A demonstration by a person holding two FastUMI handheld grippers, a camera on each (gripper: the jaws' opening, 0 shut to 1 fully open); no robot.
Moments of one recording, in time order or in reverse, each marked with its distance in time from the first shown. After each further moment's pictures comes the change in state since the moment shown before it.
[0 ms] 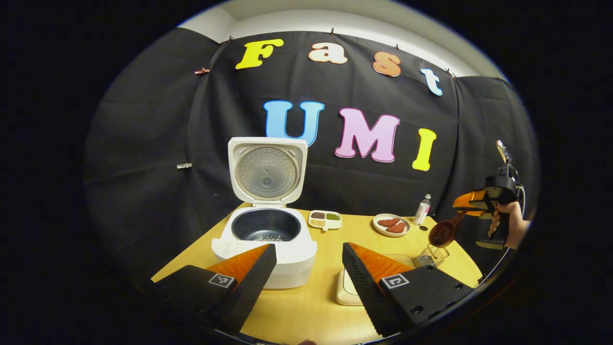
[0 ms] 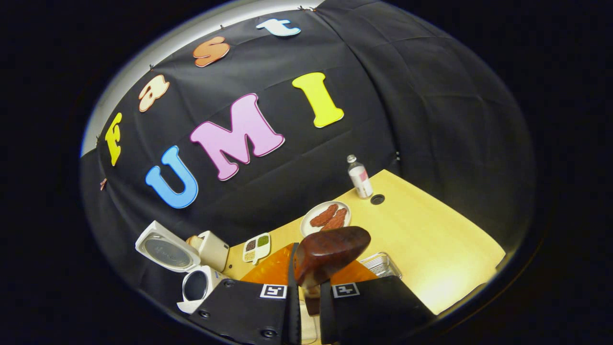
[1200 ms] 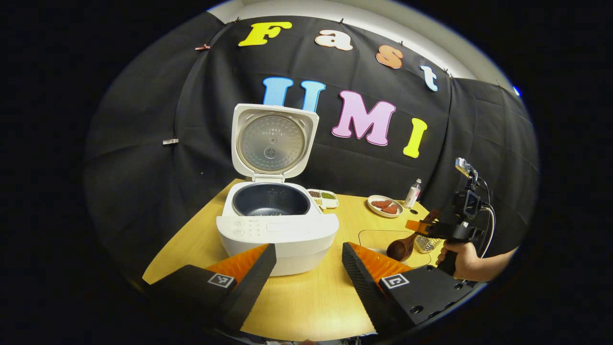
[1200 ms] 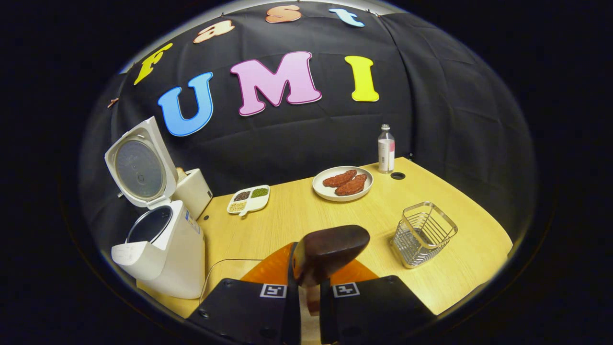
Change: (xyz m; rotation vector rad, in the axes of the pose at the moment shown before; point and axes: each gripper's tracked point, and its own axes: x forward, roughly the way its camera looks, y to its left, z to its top) left arm 0.005 0.062 -0.060 -0.064 0.104 -0.121; right arm 0.042 0.039 -0.183 -0.286 0.042 -0.056
